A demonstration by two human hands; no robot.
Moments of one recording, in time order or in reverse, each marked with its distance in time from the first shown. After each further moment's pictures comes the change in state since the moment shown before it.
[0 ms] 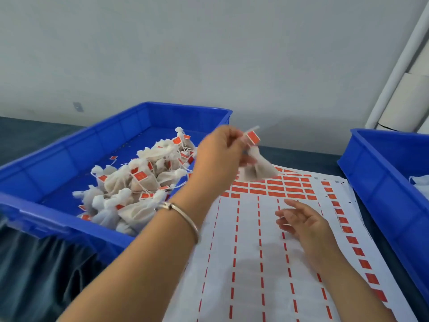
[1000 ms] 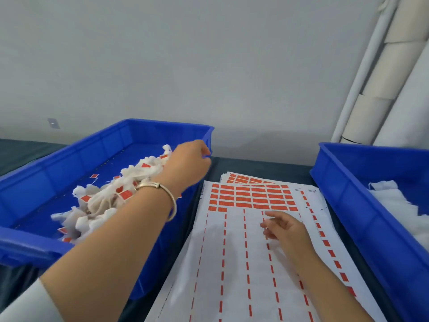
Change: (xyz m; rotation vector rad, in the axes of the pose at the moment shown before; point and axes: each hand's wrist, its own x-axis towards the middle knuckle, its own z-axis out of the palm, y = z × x) left_hand 0.063 -0.031 -0.022 0.732 -0.088 0.047; right_hand -0.011 -0.024 0.002 -0.128 0.128 0.081
